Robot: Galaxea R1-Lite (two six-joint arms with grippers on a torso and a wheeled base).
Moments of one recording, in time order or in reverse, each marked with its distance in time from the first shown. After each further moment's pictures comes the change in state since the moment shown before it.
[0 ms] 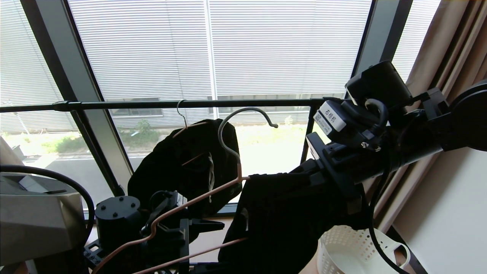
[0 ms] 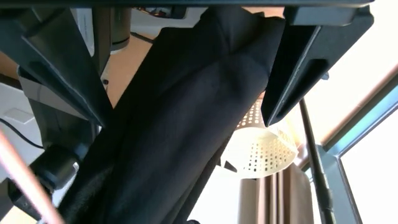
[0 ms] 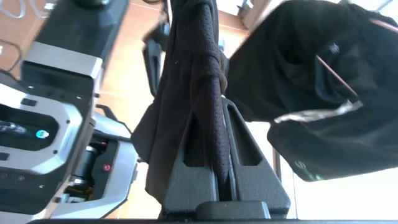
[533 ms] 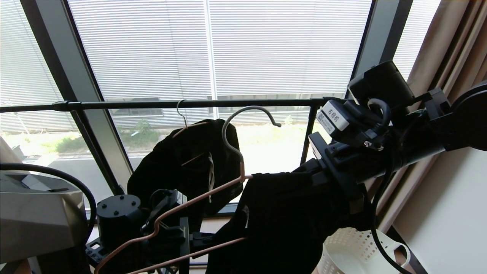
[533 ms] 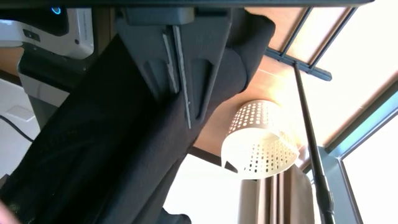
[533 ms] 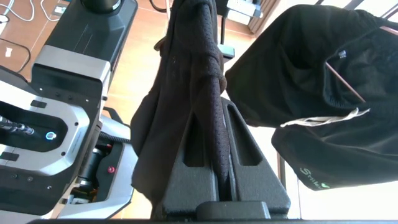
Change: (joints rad) left arm 0.018 0.009 -0.012 0.000 0.000 -0.010; right arm -0.011 -0.006 0.009 0.000 0.003 0.000
